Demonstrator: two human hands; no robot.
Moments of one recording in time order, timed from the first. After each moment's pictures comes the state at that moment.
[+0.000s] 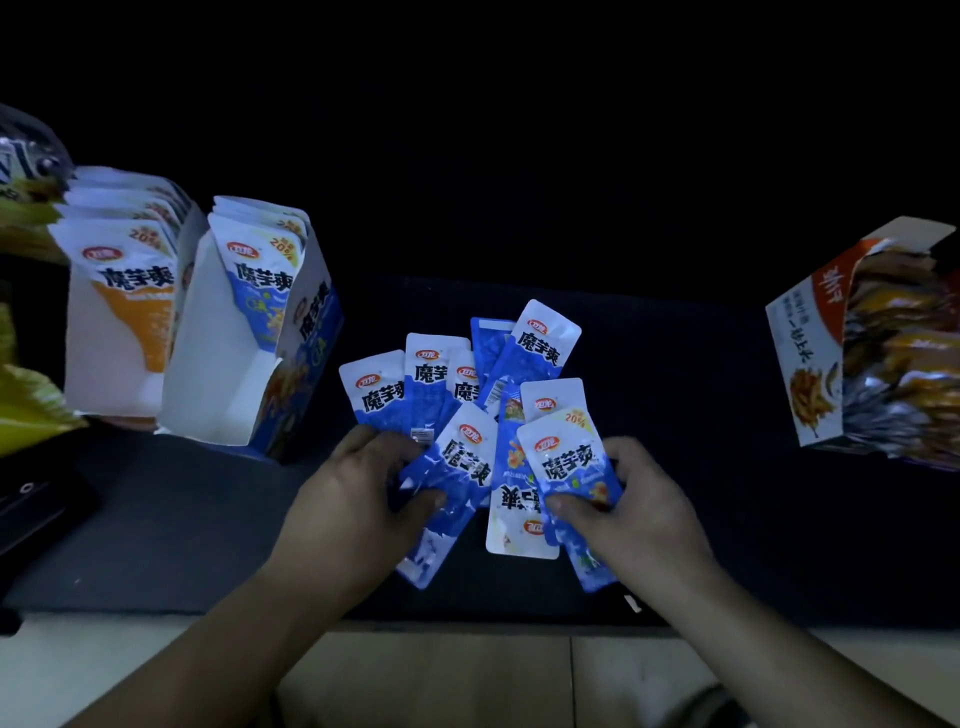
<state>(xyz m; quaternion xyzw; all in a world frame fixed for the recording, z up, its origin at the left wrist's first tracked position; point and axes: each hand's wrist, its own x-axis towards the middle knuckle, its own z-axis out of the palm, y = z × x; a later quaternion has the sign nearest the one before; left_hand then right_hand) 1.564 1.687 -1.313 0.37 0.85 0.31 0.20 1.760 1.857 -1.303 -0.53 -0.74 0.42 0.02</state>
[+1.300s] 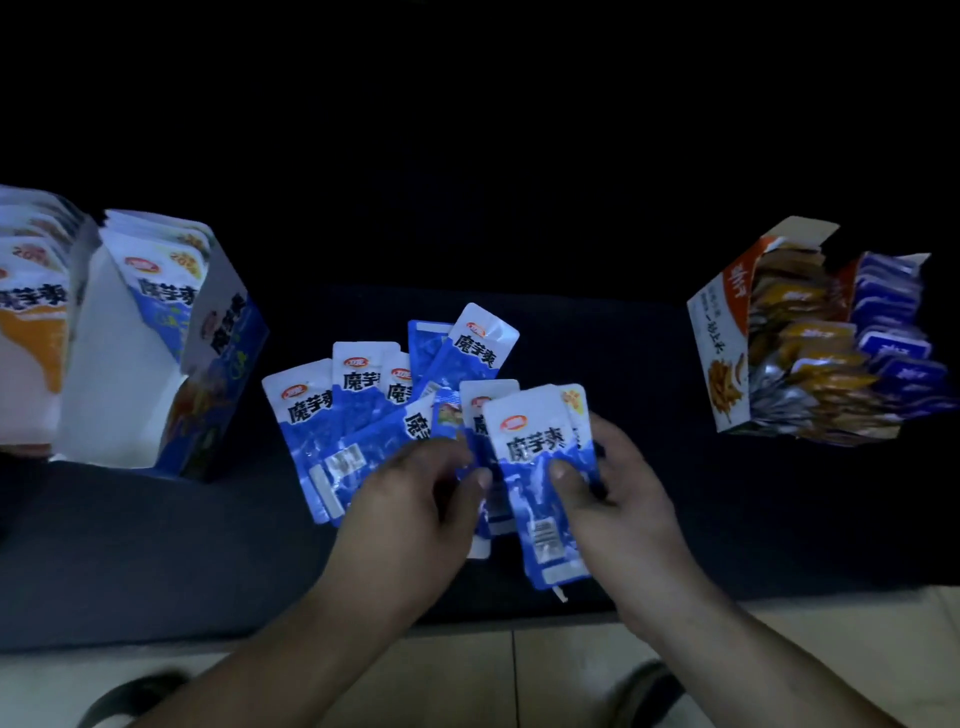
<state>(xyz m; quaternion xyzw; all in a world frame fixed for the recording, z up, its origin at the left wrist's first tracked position) 1.635 1.744 -1.283 0.38 0.79 0.40 0.26 1.777 1.857 -1.250 -0.52 -0.62 0.57 0.13</state>
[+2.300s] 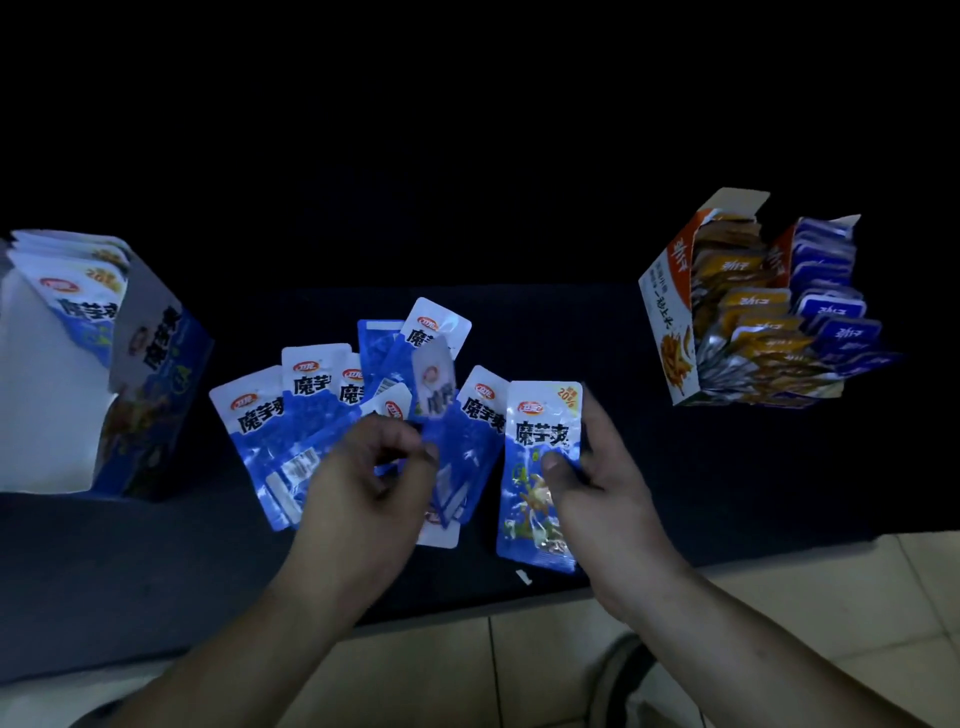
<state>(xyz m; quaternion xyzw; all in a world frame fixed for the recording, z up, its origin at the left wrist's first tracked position) 1.650 1.759 -1.268 0.23 0.73 0.54 0.36 1.799 1.866 -1.254 -0.53 -0.56 0.61 0.17</state>
